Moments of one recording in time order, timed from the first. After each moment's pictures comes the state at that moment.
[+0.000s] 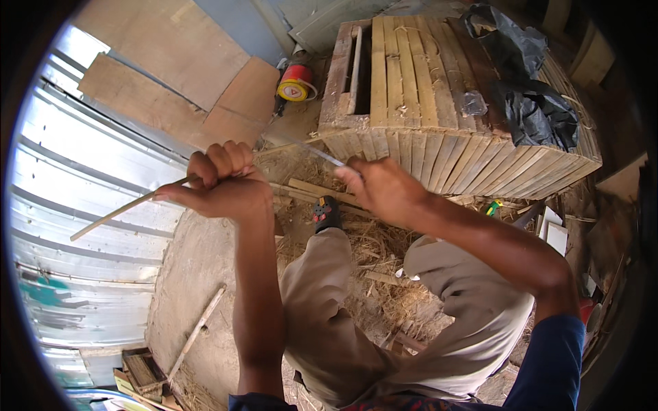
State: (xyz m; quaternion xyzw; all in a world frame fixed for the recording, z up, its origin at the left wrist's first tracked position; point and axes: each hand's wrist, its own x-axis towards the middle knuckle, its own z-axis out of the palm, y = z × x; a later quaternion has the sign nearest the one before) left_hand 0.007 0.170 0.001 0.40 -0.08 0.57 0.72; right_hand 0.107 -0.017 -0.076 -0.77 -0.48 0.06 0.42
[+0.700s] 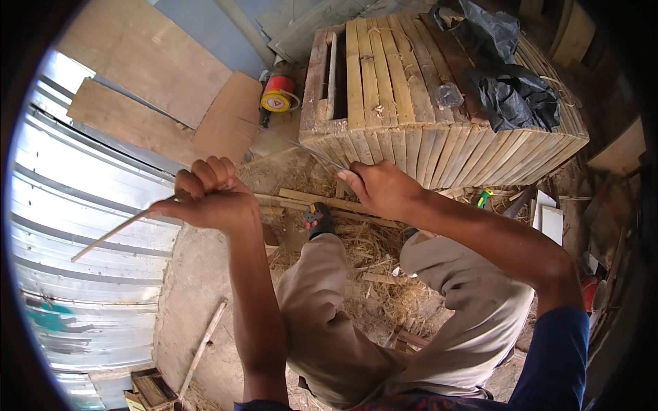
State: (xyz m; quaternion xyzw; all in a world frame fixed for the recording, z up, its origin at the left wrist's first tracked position) left_hand 0.010 0.155 0.004 0.44 -0.03 0.60 0.67; right_hand 0.132 -0.040 -0.111 -0.80 -0.47 0.02 0.36
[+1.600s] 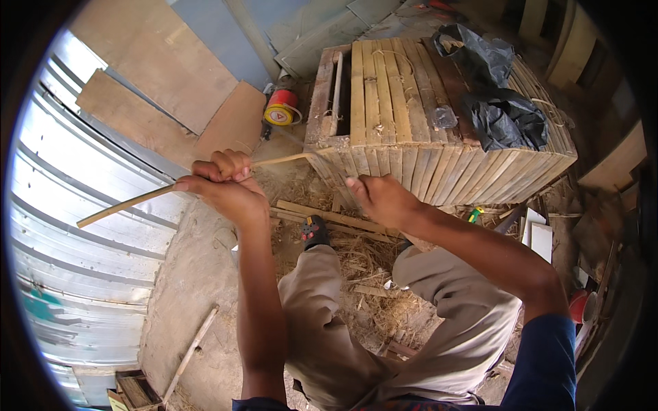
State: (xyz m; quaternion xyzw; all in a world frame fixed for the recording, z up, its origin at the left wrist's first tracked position) left_hand 0.018 0.155 0.000 0.45 -0.02 0.58 0.68; right_hand 0.121 -0.046 -0.097 -0.79 -0.47 0.05 0.40
